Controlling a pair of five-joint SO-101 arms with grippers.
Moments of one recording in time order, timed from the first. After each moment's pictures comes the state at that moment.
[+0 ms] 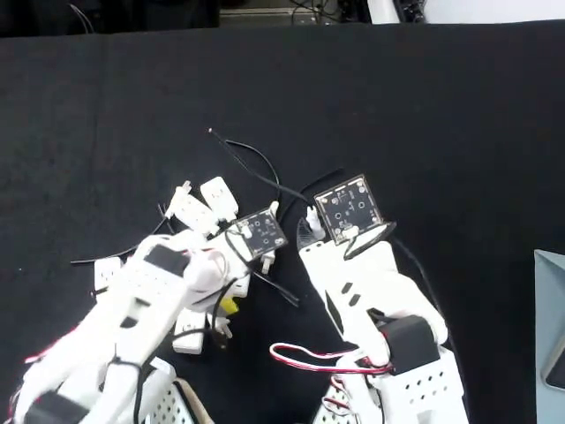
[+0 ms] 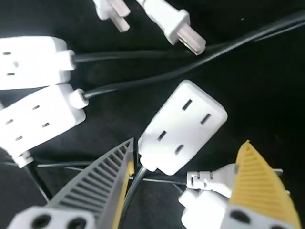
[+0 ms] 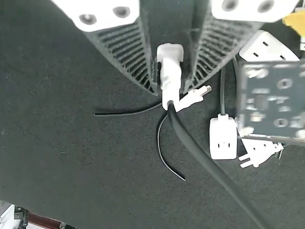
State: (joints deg) left arm 18.8 -34.7 63.8 49.3 -40.9; right arm -18.7 -82.4 67.4 58.2 9.7
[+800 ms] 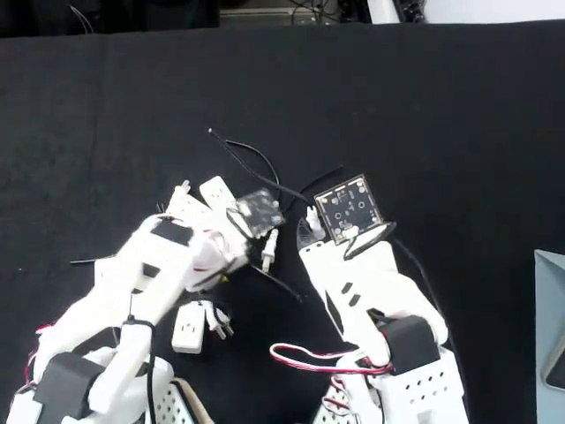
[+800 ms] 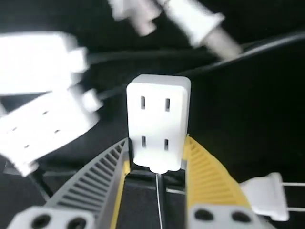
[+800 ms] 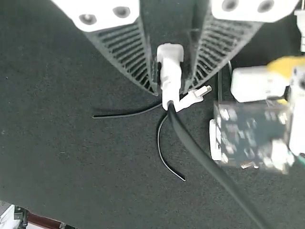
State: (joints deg) left arm 14.3 -21.4 55.4 48.3 -41.3; right arm -18.7 -82.4 67.4 58.2 9.7
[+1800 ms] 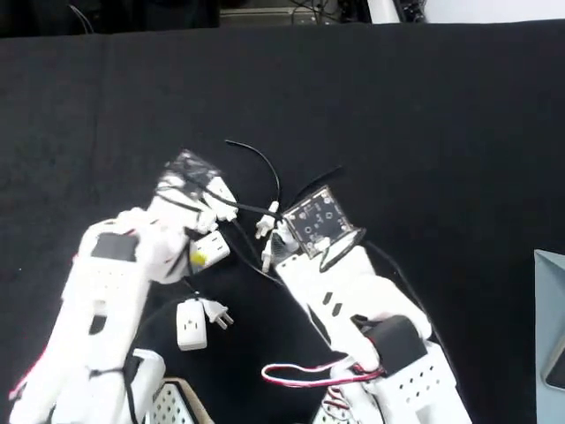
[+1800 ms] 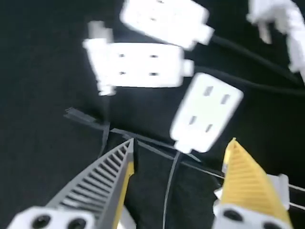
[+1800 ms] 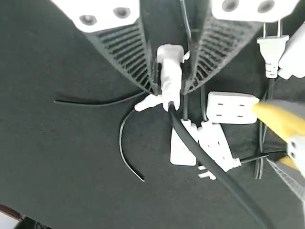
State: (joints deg) left arm 0.9 -44.0 58.3 56.4 -26.3; right arm -28.6 -80.7 69.9 55.0 9.7
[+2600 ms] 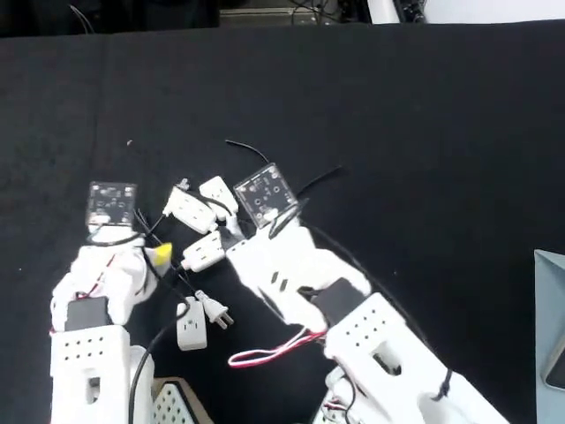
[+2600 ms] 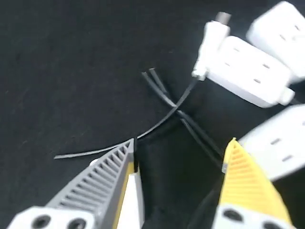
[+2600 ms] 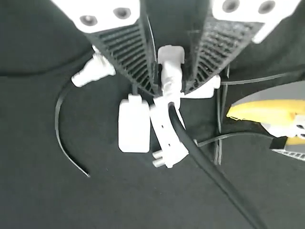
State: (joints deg) left arm -15.0 -71.7 82.7 46.2 -11.7; right arm -39.3 -51.1 70.9 24.5 -2.1
